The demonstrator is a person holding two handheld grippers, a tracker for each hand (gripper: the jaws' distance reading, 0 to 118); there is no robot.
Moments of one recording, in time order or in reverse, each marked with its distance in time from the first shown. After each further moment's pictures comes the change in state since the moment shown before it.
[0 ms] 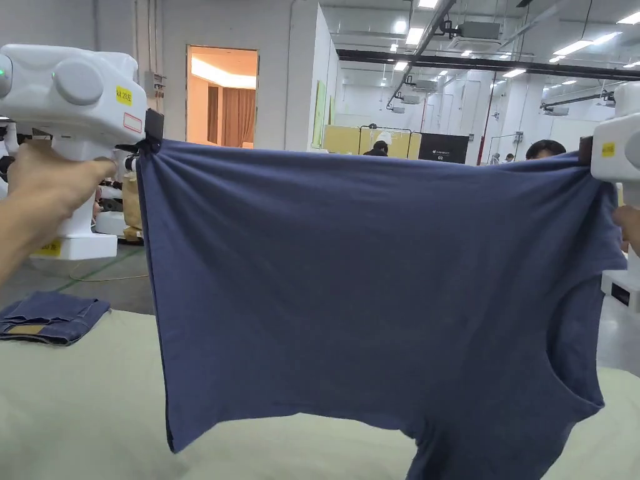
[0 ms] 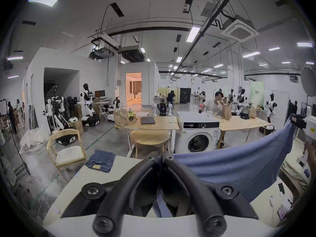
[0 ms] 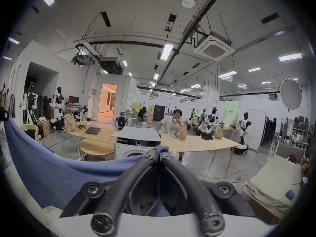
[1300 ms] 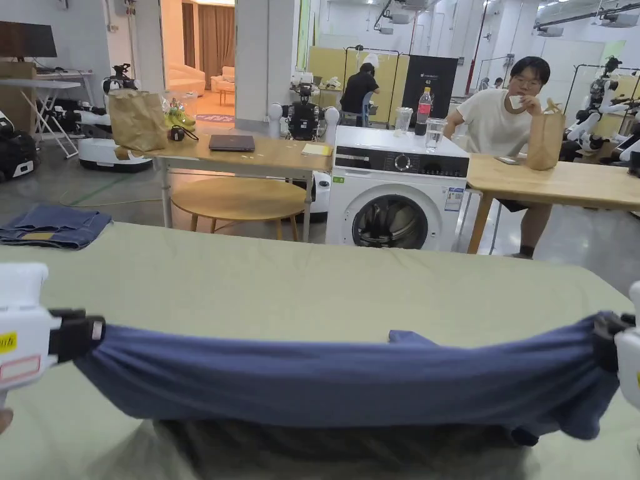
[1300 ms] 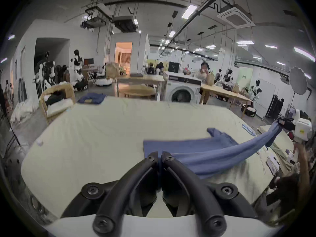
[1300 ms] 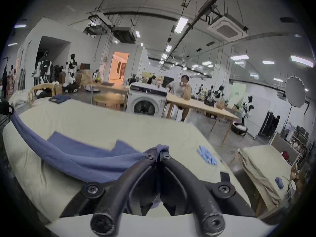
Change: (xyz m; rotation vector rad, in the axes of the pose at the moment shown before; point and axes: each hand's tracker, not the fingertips) left arm -0.028 -0.356 0.214 -0.310 -0.152 0.090; right arm 0.059 -0.289 0.285 -0.341 0.076 0.120
